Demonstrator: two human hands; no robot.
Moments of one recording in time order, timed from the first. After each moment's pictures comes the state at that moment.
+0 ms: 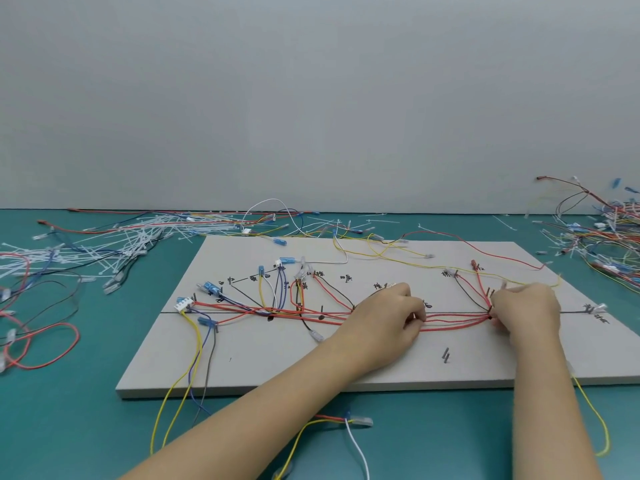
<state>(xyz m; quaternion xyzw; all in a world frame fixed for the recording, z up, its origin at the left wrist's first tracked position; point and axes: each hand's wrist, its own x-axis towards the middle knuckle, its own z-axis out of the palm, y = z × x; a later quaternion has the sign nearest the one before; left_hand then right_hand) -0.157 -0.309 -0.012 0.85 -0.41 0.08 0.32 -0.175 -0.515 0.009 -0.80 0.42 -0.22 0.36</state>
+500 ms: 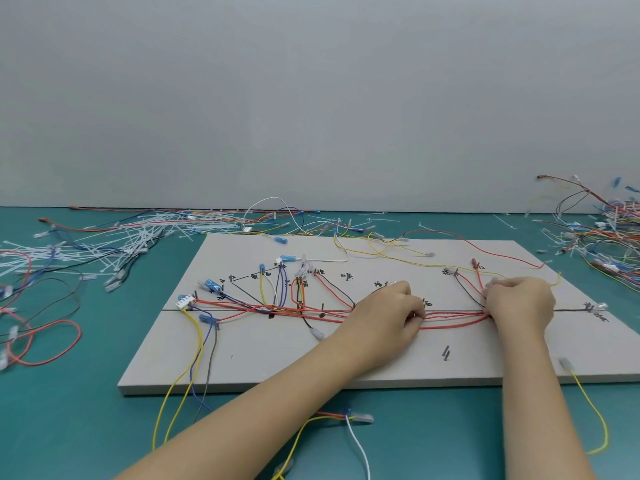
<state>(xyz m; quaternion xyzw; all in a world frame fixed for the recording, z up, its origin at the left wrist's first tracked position) -0.158 -0.308 -0.011 0.85 -0.41 0.08 0.32 -0.166 -0.513 0.001 -0.79 0.40 -0.31 0.35</state>
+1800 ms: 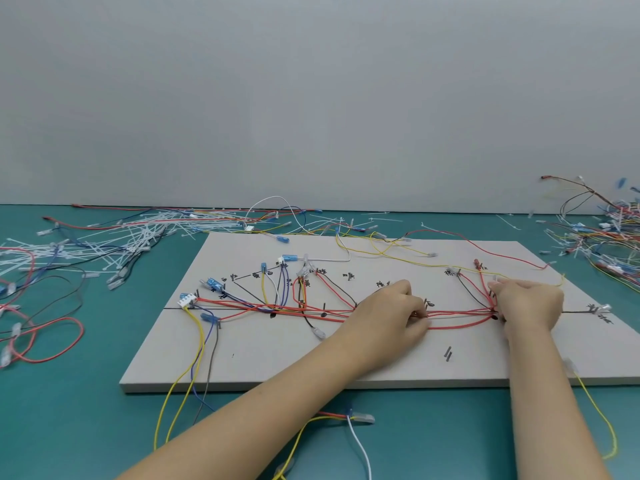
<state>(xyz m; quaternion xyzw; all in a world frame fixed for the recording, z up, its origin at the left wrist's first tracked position) -0.160 -0.308 -0.009 0.86 -0.39 0.07 0.32 -0.155 -0.526 -0.008 -0.67 0.43 -0.34 0.50</state>
